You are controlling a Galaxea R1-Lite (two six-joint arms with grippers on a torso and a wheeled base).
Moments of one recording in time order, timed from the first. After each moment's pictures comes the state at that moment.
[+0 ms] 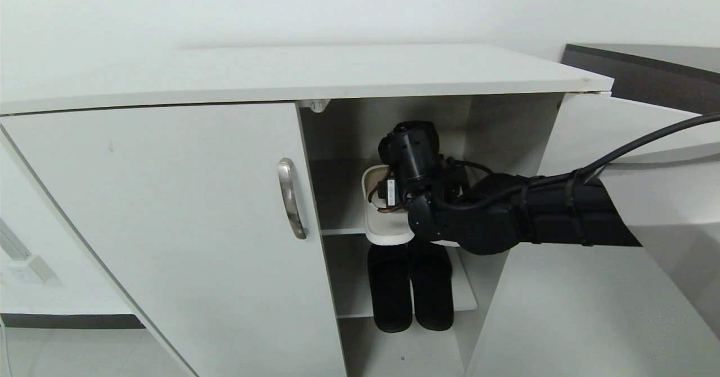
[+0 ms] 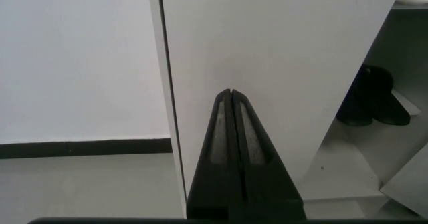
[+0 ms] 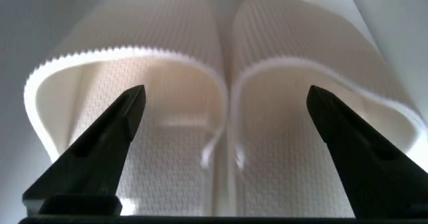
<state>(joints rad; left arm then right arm) 0.00 0.00 0.00 0.00 0.04 -0.01 0.82 2.18 -1.71 -0.09 -0.77 0.27</state>
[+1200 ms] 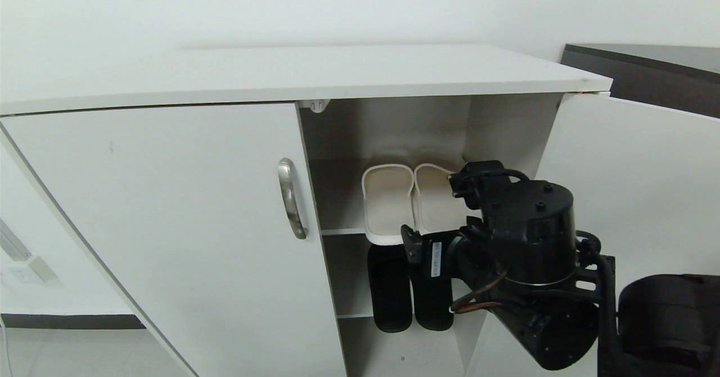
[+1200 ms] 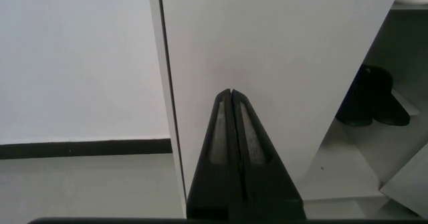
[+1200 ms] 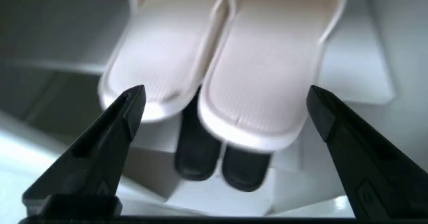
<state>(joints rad) 0.00 0.00 0.00 0.00 0.03 -0.01 0.96 1.75 -0.89 -0.59 -0.65 0.27</state>
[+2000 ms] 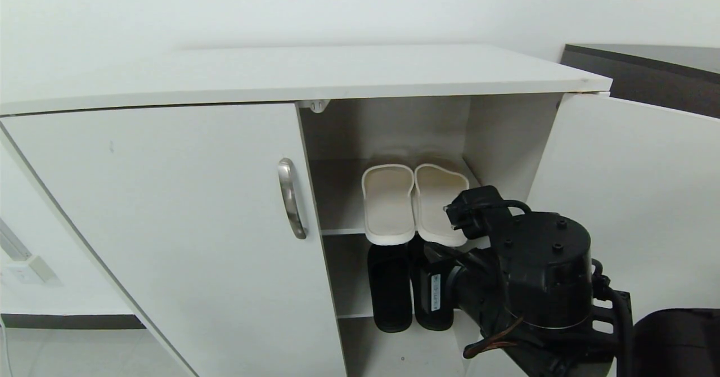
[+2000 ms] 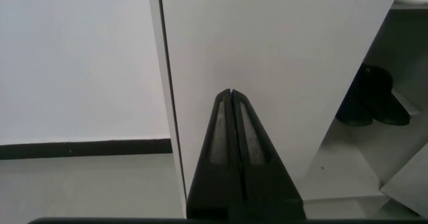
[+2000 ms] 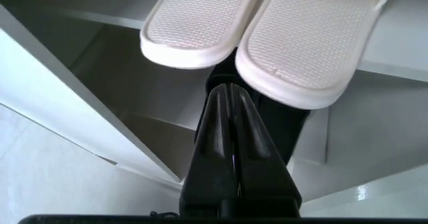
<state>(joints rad) 0.00 0.00 0.00 0.00 0.03 -0.01 1.00 1.74 -0.79 -0.67 -0.58 0.25</state>
